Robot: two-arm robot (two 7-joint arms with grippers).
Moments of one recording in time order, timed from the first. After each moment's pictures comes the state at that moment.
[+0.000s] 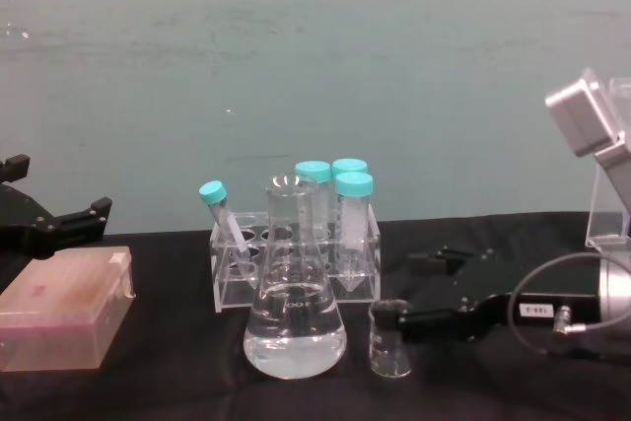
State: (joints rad) left arm -0.20 0.60 0.45 -1.41 -0.25 -0.12 0.03; right arm 0.53 0.35 -0.56 -0.94 0.36 -0.19 0.80
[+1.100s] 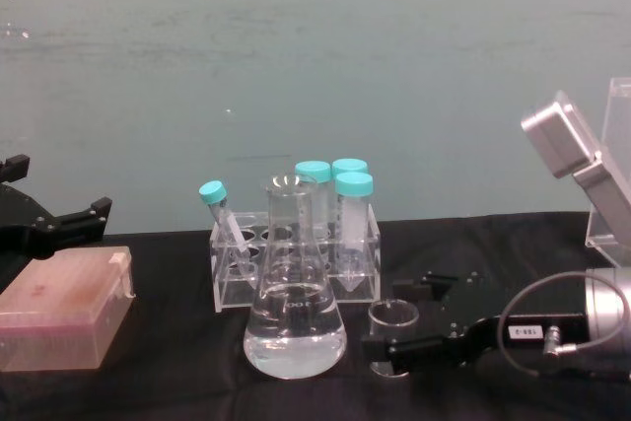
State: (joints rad) left arm -0.20 0.60 0.45 -1.41 -0.25 -0.12 0.03; right arm 0.56 0.33 -0.60 -0.88 0.36 -0.18 0.85
